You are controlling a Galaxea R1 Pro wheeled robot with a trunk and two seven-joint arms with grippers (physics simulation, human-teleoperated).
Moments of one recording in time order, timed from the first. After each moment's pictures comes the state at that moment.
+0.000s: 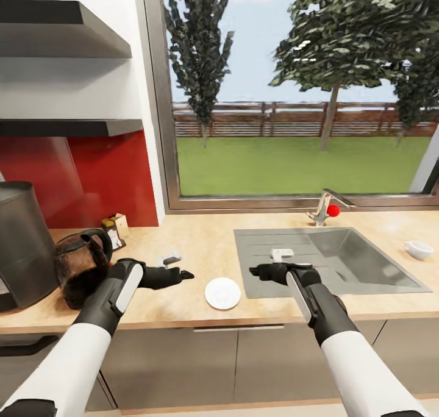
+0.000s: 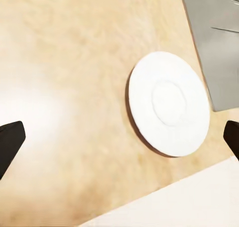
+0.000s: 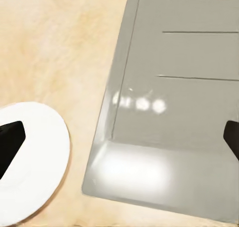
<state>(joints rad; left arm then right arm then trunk) -0.76 0.02 -0.04 -0.93 0.35 1.00 -0.24 -0.72 0.02 0.09 -0.97 -0.09 0.71 0.16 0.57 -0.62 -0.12</state>
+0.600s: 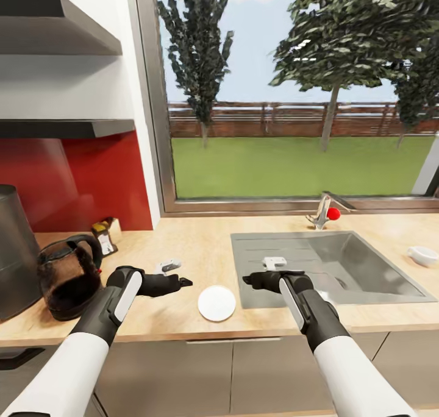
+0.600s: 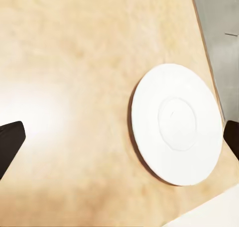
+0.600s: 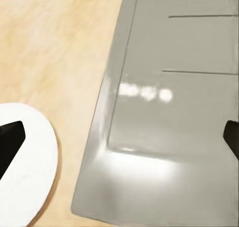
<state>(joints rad) -0.72 0.02 -0.04 -0.94 0.35 0.99 -0.24 -0.70 0.06 0.09 -0.93 -0.09 0.72 0.15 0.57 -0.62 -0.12</state>
